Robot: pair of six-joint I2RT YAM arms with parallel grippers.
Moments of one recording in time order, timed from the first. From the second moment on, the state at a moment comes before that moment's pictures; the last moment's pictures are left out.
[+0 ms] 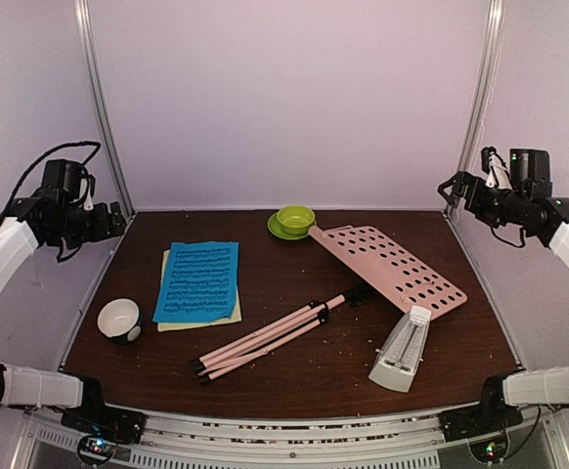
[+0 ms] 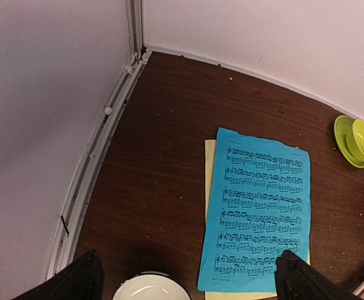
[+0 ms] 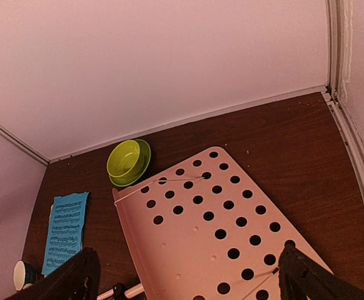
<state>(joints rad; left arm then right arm) -0.08 1.12 1.17 -0.76 -0.13 -0.29 0.07 1.07 1.16 -0.51 -0.20 0.39</state>
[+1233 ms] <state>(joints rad) -0.07 1.31 1.18 -0.60 0.30 -0.15 0.47 1.94 1.67 -1.08 -0.31 0.00</state>
